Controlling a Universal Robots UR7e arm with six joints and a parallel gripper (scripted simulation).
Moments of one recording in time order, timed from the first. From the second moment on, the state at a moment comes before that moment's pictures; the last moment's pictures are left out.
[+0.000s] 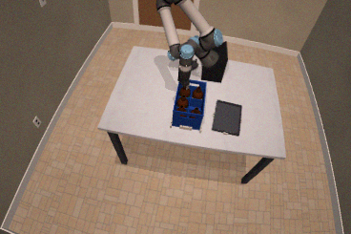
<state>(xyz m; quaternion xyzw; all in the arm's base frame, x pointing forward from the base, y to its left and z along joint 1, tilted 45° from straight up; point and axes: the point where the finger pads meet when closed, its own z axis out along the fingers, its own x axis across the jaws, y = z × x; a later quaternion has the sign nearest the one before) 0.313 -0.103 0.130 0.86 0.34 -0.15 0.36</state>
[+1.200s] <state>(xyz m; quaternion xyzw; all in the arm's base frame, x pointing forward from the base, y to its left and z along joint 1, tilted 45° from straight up) 0.313 -0.103 0.130 0.86 0.34 -0.15 0.36</state>
